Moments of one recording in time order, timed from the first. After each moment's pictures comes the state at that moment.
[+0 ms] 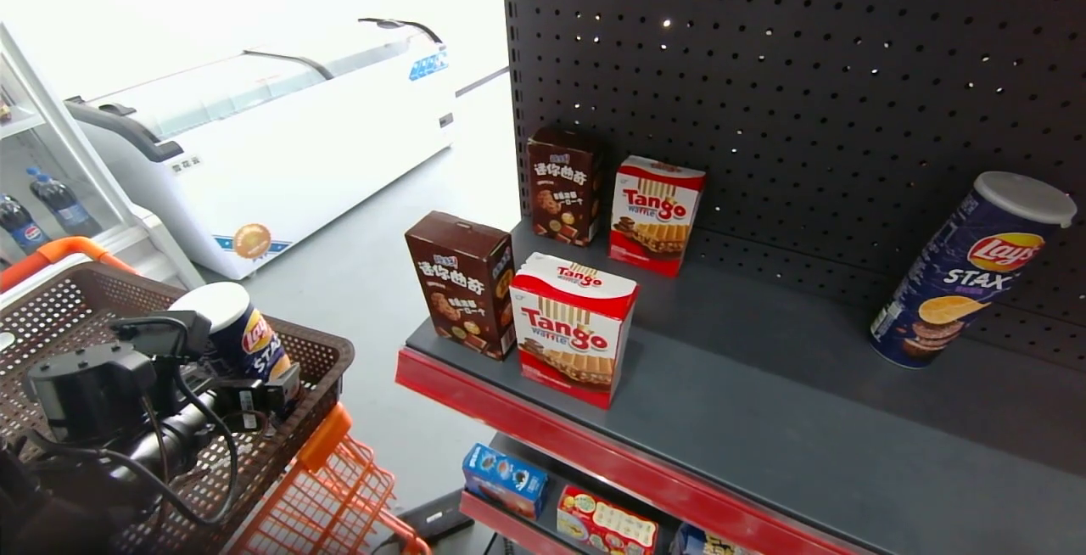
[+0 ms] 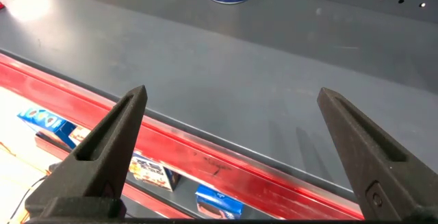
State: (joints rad) left arm 0.15 1.93 -0.26 -1.38 0.04 0.06; right arm 0.00 0.01 0.00 0.00 -0.03 0.00
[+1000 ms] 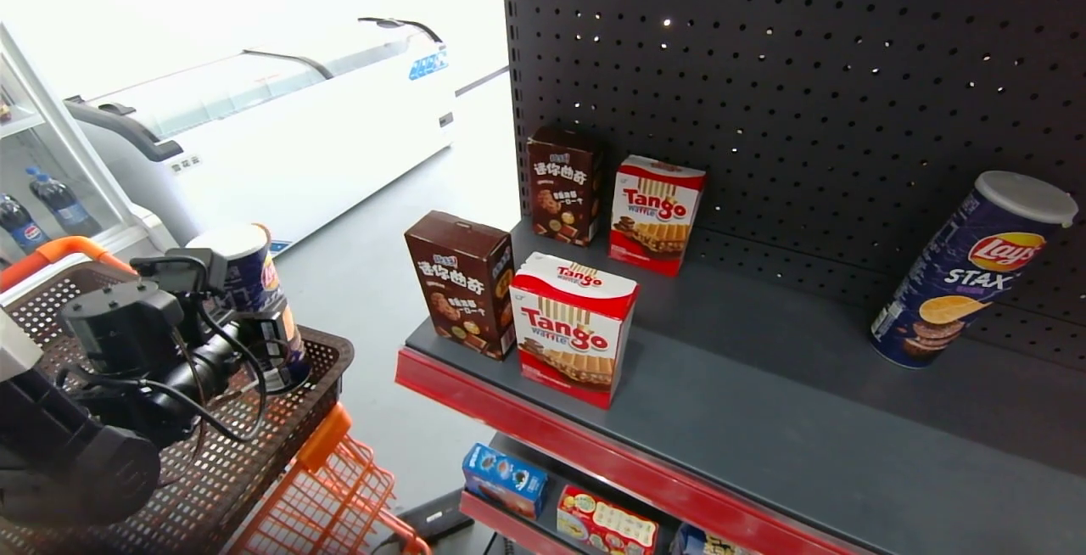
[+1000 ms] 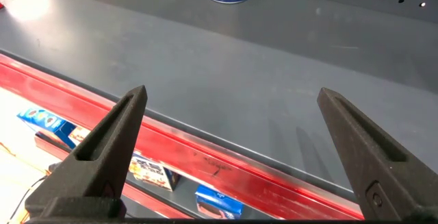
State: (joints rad) left arm 0.13 1.98 -0.52 -1.37 0.04 0.06; right arm 0.00 0.01 0.00 0.00 -0.03 0.00
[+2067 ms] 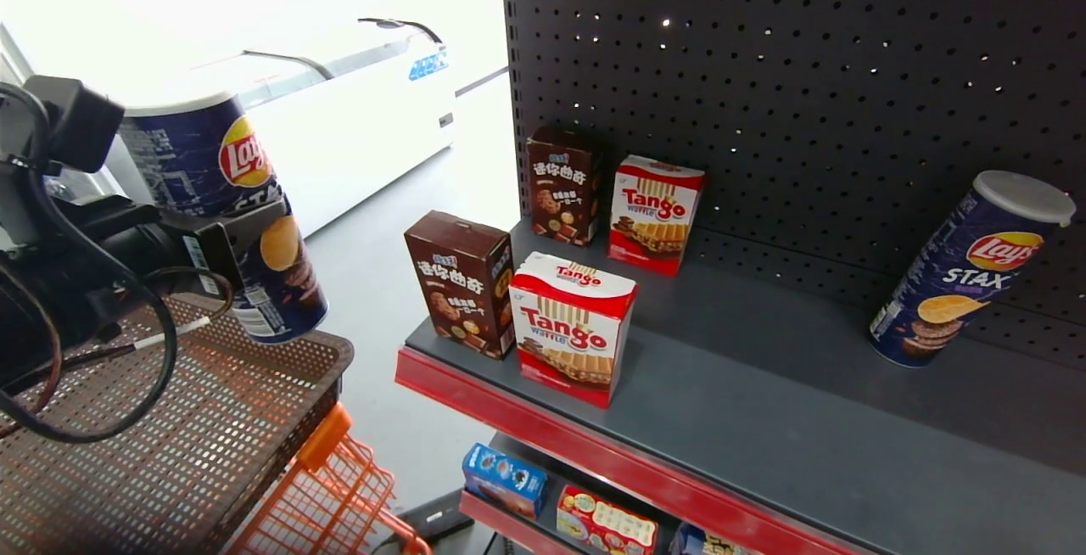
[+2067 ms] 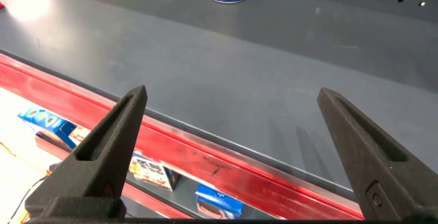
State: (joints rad) left arm -0.09 1.34 -0.69 -0.66 -0.12 0.07; right arm 0.00 0.01 0.00 0.00 -0.03 0.00
